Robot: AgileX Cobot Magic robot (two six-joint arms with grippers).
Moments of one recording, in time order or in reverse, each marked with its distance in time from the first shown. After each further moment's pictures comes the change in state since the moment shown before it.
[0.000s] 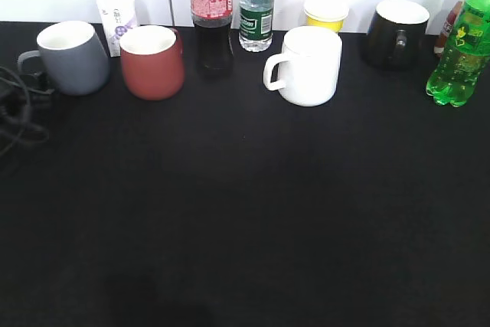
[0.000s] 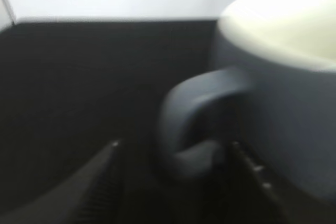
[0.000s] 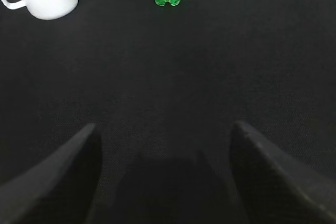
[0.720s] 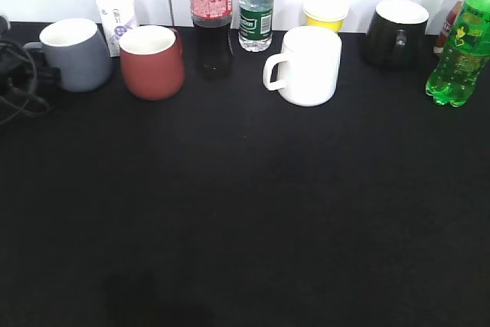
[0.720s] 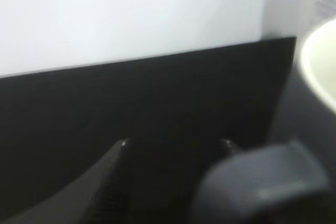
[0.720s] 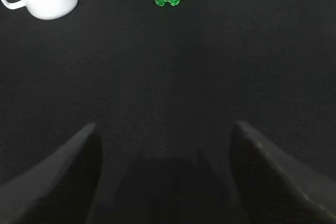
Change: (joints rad) left arm 0.103 0.168 -0.322 0.269 0.107 -0.021; right arm 0.000 0.000 0.000 0.000 -0.001 0.000
